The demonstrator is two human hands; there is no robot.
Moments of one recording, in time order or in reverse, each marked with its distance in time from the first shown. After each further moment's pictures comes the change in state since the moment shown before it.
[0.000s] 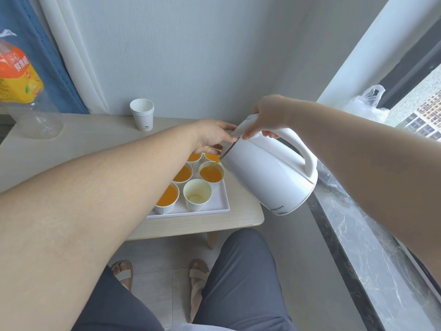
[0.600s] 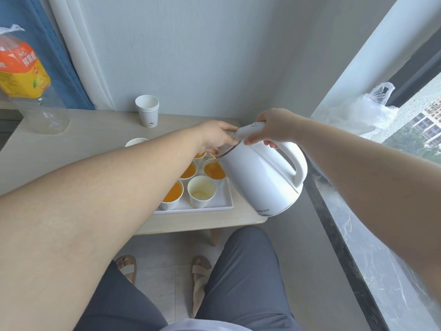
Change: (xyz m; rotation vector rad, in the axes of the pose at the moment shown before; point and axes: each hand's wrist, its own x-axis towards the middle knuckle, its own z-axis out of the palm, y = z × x) left_hand -0.010 -0.008 0.005 0.067 0.127 0.037; right_hand 0.001 0.010 0.033 0.236 0.044 -0.017
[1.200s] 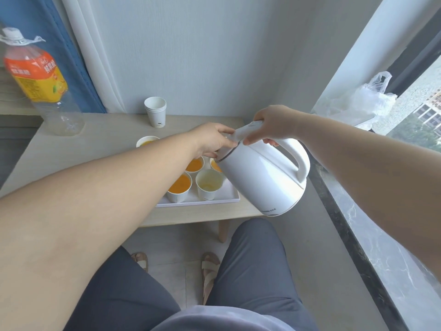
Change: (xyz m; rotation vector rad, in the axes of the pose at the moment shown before) left_hand -0.047 -0.014 0.001 0.009 0.046 0.004; right_hand -0.033 -0.015 0.007 0.007 -0.011 -0.068
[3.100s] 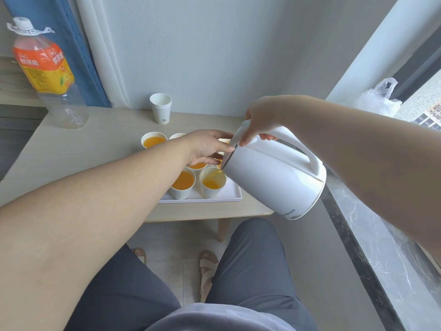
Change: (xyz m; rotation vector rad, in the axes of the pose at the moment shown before) left_hand -0.011 -0.026 -0.015 -0.245 -0.163 -0.018; right_hand 0.011 -0.051 -0.010 -0.373 -0.182 0.020
